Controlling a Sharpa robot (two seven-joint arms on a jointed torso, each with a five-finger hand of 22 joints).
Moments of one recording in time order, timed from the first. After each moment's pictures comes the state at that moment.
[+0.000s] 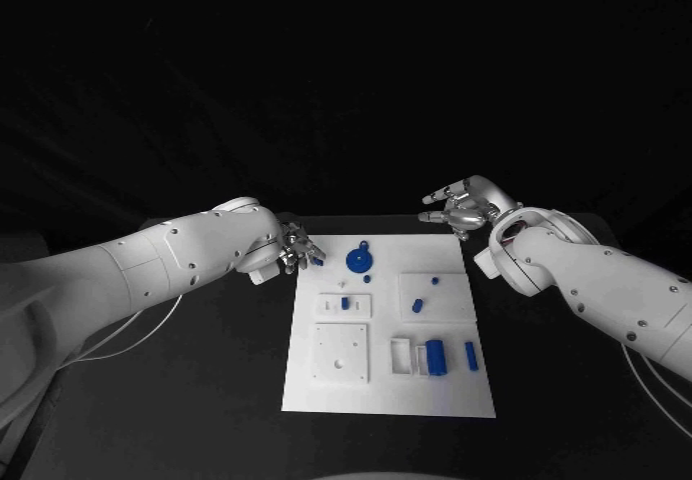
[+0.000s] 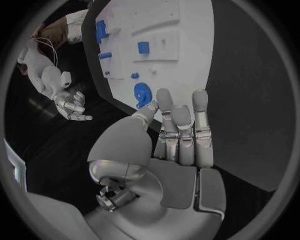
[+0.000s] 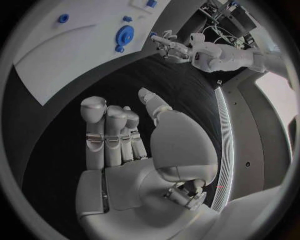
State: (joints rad) left arm 1.30 -0.51 -0.13 1.00 -0.89 0.02 -0.43; left_hand 1.16 0.08 0.30 -0.03 0.18 1.09 0.01 0.23 0.67 1.47 -0.06 0.53 0.42 1.30 -0.12 1.18 0.56 0.02 1.24 -0.14 0.39 1.31; right arm 1.01 -0.67 0.34 1.26 -1.19 -0.33 -0.09; right_hand 1.22 -0.10 0.24 -0.14 0.34 1.01 0.12 0.07 0.07 1.22 0.01 1.01 1.16 1.44 -0.06 0.94 1.05 0.08 1.46 -0.09 0.67 1.31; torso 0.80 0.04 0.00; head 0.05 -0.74
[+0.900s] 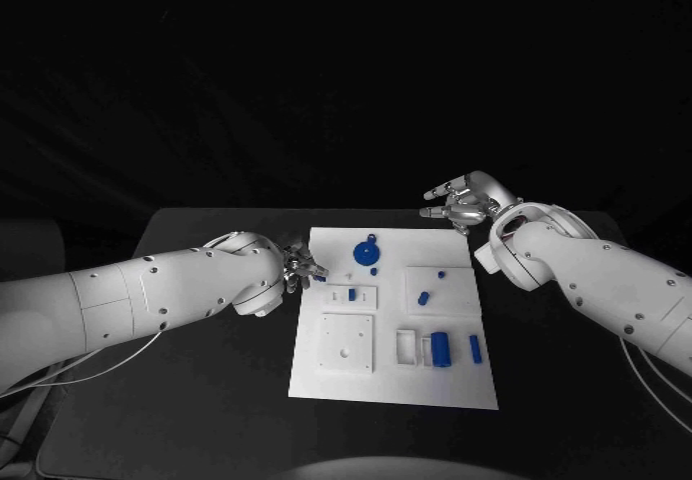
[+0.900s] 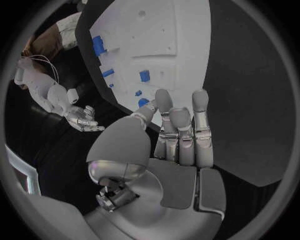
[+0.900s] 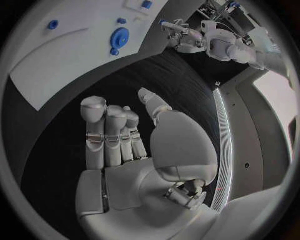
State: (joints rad) left arm 1.25 -0.65 -0.22 1.35 -0.98 -0.29 -0.50; left_hand 1.14 0.05 0.33 -0.05 0.19 1.11 0.03 0.23 0.67 1.47 -0.07 0.59 0.40 1.34 -0.13 1.18 0.58 0.02 1.26 -0.15 0.42 1.31; right arm 0.98 -0.67 0.34 1.25 -1.19 -0.33 -0.09; right_hand 1.22 -0.10 0.24 -0.14 0.34 1.01 0.12 0.07 0.07 1.22 0.01 1.01 1.16 1.44 -0.06 0.93 1.05 0.08 1.46 -0.09 0.67 1.31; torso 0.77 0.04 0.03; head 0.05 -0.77
